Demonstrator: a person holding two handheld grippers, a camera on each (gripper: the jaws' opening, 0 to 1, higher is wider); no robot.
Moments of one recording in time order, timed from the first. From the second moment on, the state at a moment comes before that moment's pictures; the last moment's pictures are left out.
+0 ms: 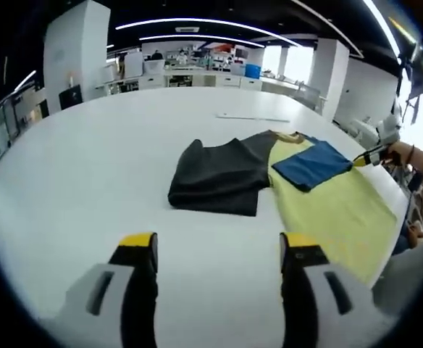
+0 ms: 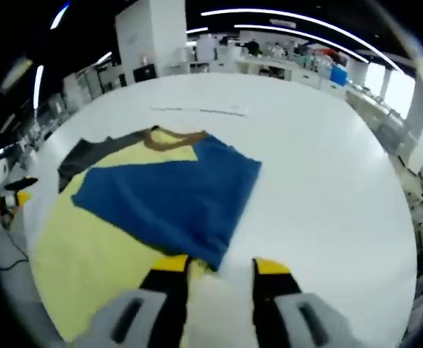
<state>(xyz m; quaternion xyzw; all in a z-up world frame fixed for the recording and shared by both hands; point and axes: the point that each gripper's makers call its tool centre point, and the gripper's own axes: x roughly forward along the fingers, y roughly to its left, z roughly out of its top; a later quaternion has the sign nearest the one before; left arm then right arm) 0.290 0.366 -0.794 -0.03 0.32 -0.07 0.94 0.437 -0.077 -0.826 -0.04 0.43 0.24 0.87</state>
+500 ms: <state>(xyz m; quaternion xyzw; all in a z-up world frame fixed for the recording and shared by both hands) 0.314 0.394 -0.804 0.00 0.30 -0.03 0.95 0.414 -0.056 -0.790 -0.04 0.38 0.29 0.87</state>
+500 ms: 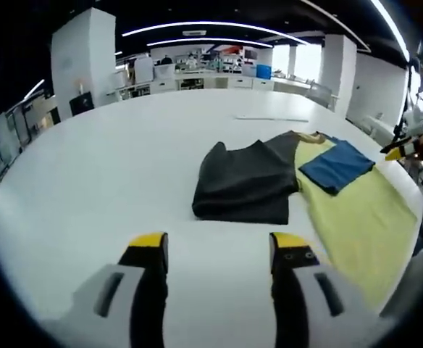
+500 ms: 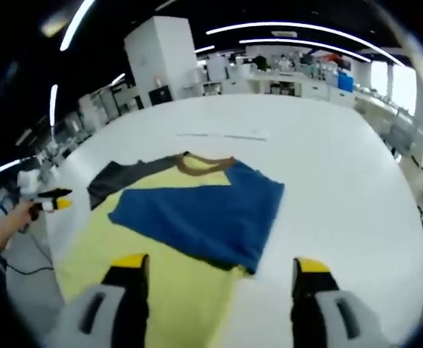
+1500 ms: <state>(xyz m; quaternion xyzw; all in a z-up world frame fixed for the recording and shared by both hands) 0.356 0.420 -0.834 -0.02 0.28 0.00 0.96 0.347 -0.033 -0.746 -0.08 0.29 0.35 0.89</state>
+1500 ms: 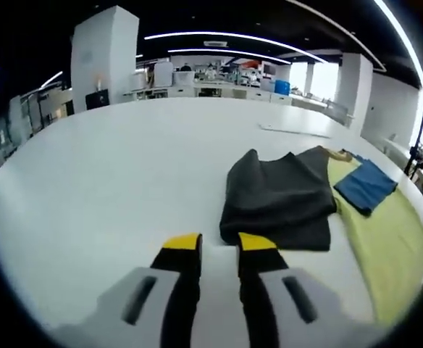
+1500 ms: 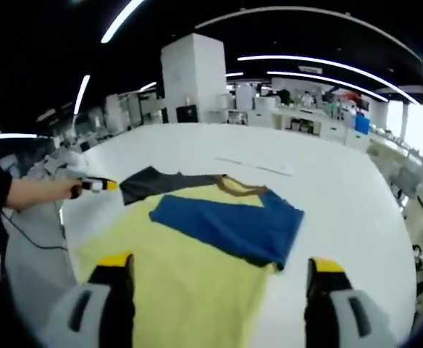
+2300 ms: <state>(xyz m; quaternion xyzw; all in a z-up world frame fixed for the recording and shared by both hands) 0.344 0.412 -0.841 -0.04 0.30 0.02 0.95 0.330 -0.043 -0.744 -0.09 0.29 0.35 0.89</state>
